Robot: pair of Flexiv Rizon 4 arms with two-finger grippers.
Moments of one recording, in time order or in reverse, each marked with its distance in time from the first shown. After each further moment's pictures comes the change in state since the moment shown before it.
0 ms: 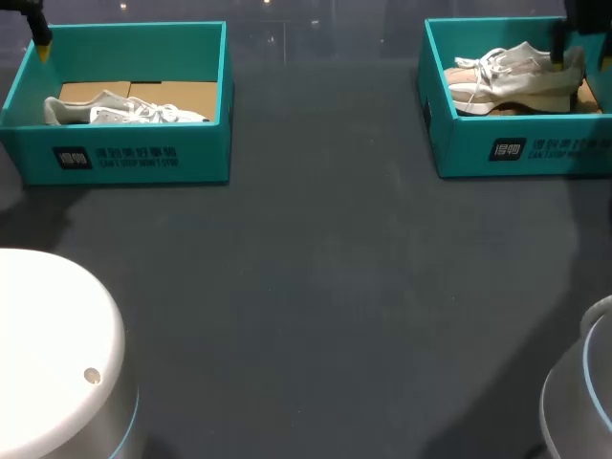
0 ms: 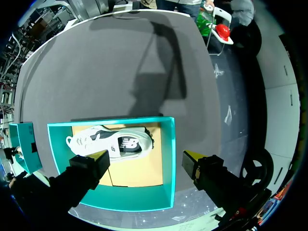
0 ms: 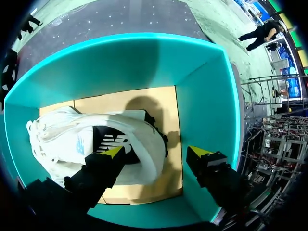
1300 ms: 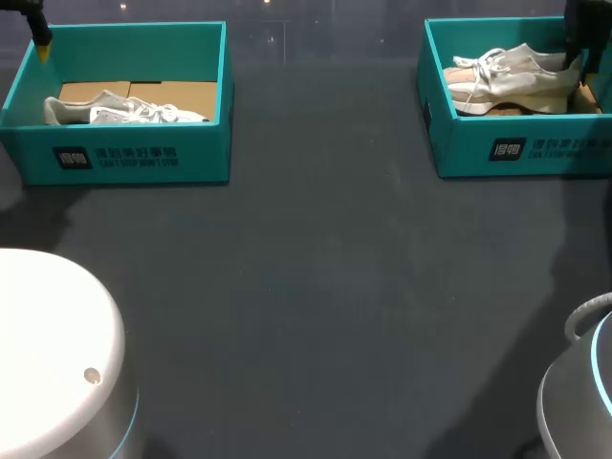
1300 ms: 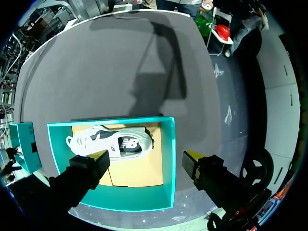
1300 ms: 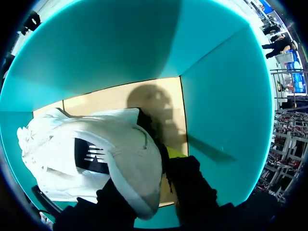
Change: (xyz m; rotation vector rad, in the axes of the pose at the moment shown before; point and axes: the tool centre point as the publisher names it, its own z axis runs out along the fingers) left arm 0.000 0.000 0.000 0.000 0.000 0.000; right arm 0.000 0.000 0.033 0.063 0.047 0.028
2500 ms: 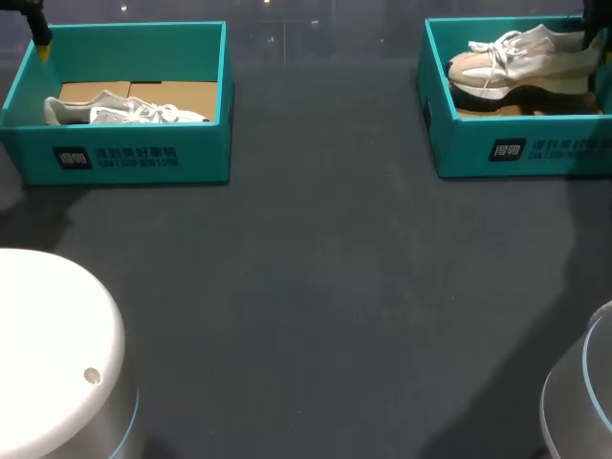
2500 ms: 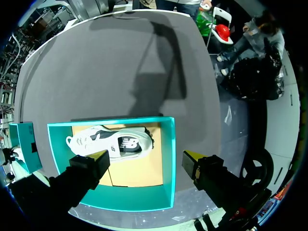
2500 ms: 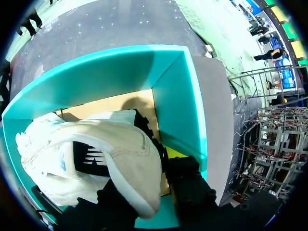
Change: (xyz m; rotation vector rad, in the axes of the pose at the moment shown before) left arm 0.000 0.000 0.000 0.000 0.000 0.000; right arm -0.034 0.005 -0.047 -0.057 -0.102 0.049
